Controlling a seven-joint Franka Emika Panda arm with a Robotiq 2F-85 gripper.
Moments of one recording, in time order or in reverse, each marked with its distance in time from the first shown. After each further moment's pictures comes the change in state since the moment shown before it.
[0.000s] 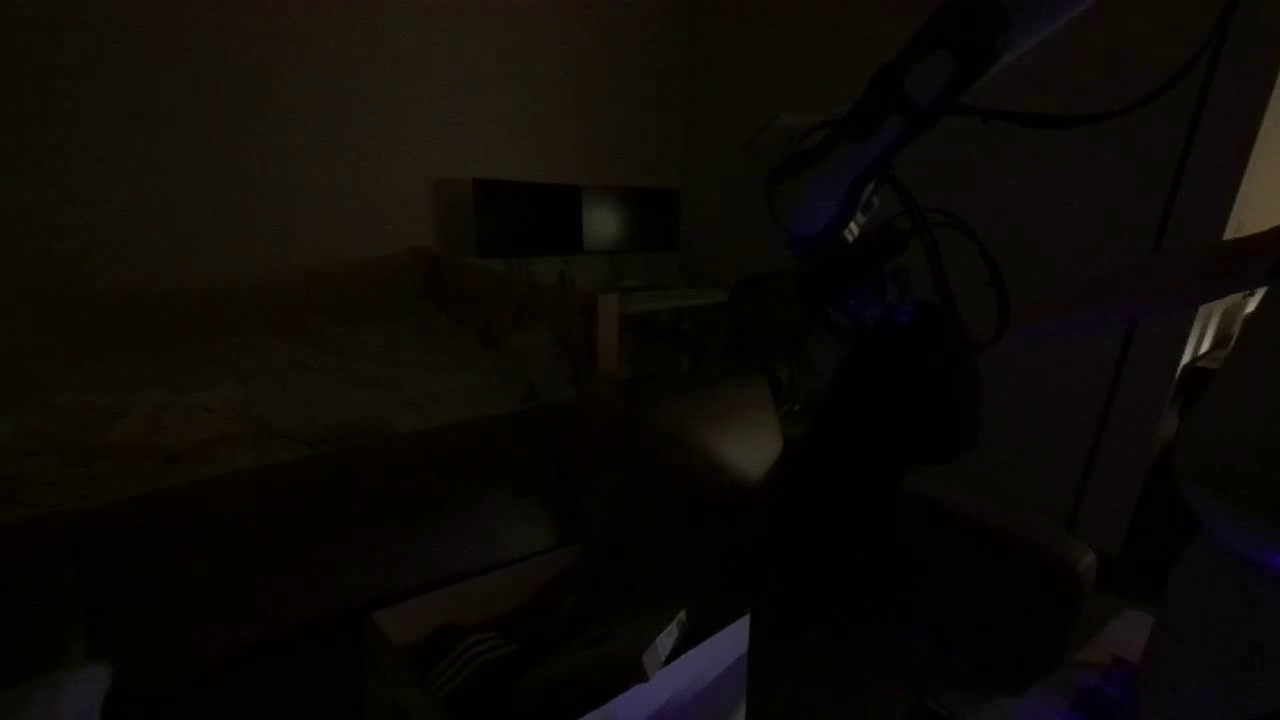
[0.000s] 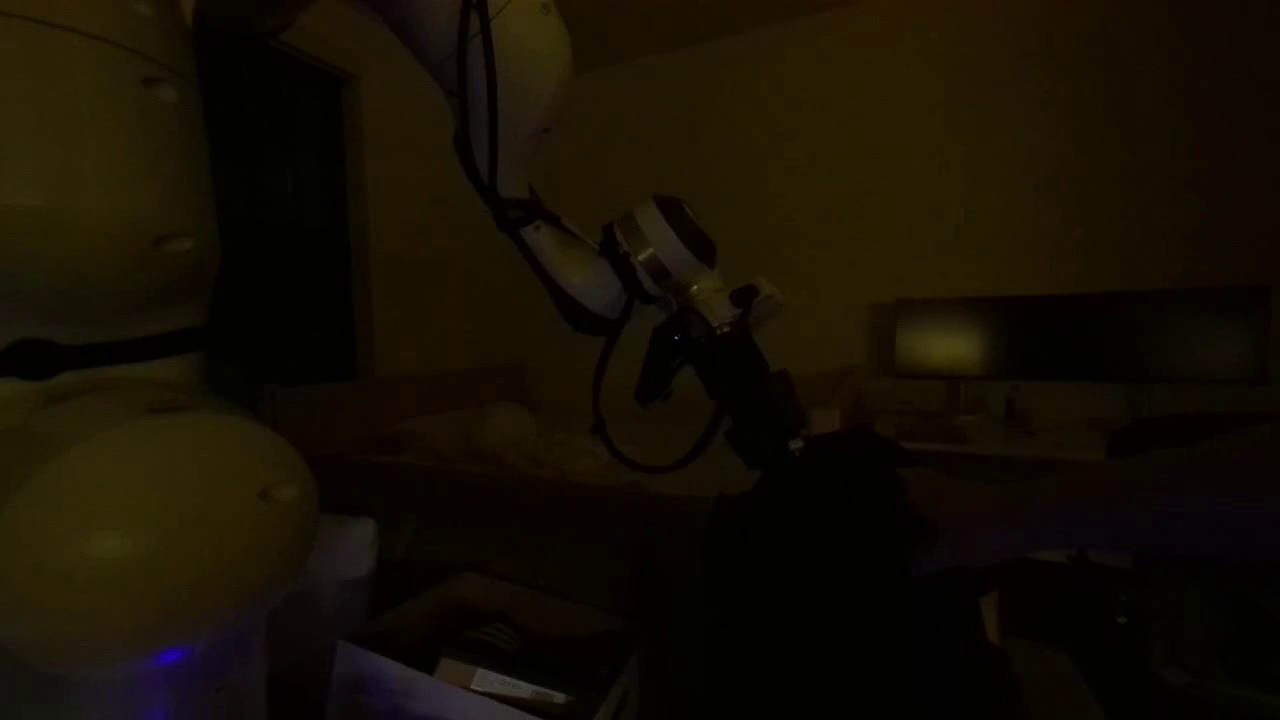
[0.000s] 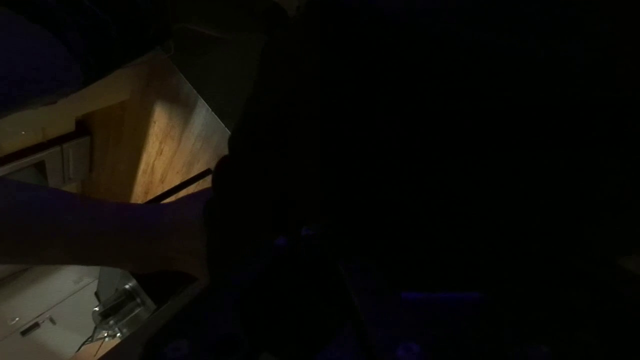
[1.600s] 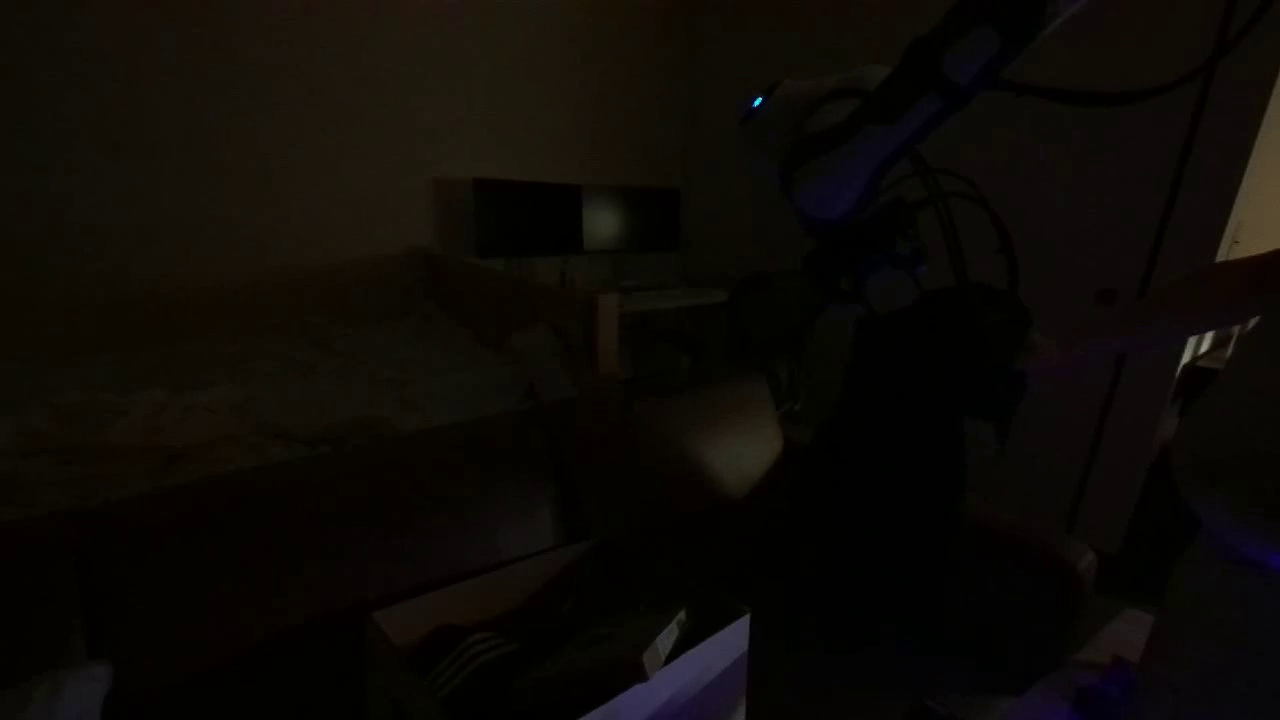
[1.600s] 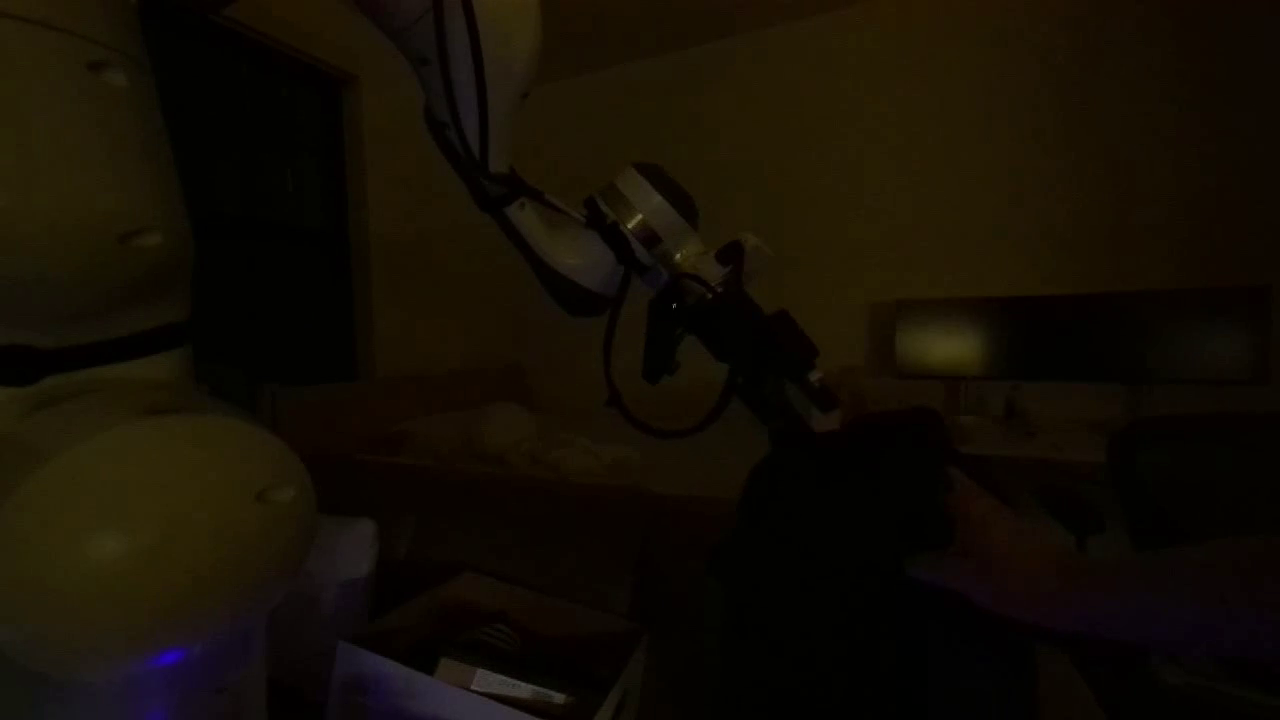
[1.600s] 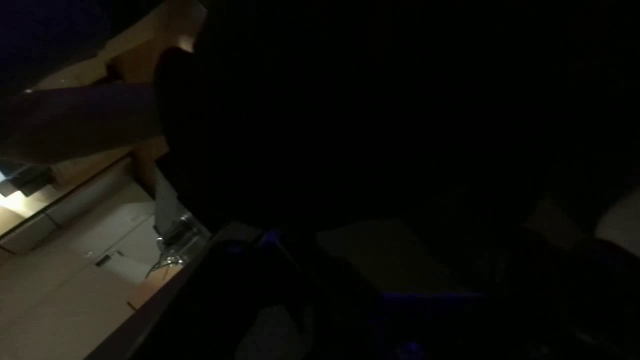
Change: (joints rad) arm -0.009 -0.085 0.029 -0.013 -0.179 -0.014 0.119
